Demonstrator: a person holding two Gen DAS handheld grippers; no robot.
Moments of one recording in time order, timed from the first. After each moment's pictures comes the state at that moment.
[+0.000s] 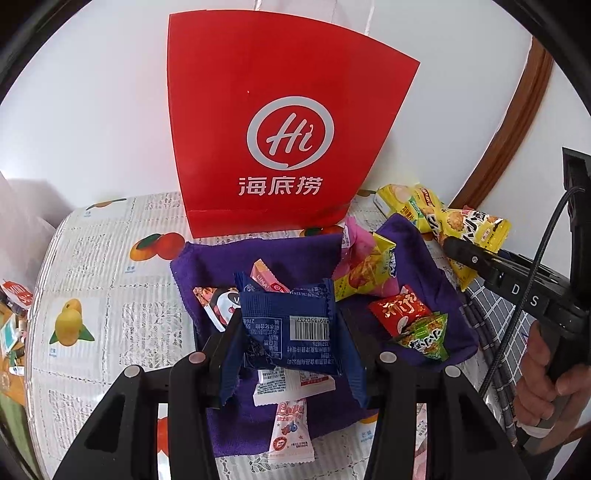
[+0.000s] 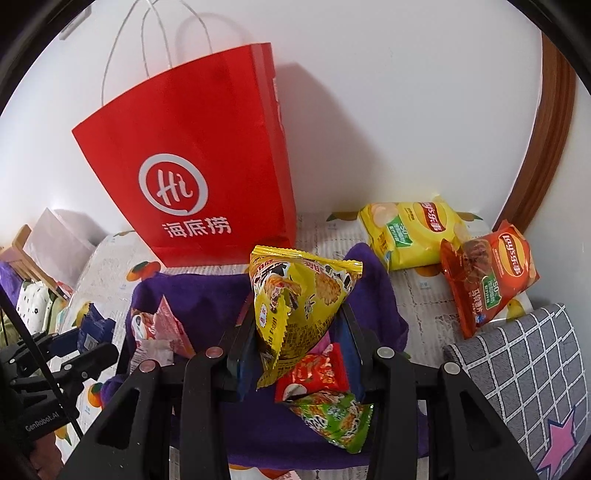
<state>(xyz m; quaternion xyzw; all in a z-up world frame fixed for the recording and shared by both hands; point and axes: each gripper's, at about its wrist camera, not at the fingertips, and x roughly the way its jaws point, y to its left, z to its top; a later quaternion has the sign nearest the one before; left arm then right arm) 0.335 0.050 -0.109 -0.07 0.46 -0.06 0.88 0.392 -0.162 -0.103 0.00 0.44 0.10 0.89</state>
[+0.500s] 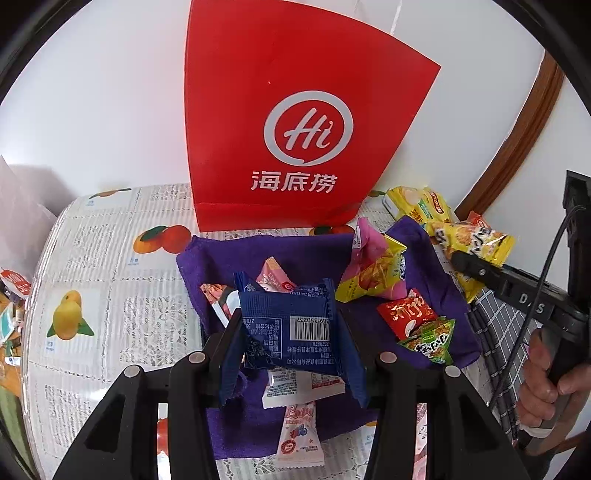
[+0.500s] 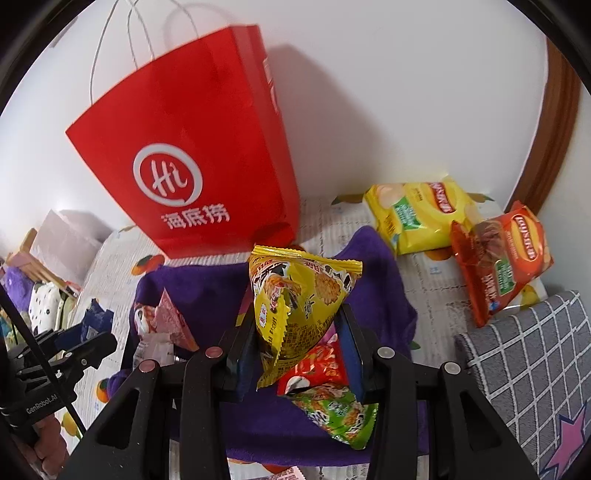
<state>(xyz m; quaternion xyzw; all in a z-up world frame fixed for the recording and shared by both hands) 0.342 0.060 -0.115 -0.09 0.47 -0.06 0.88 0.400 -0.168 -0.115 0.02 0.47 0.13 0.87</state>
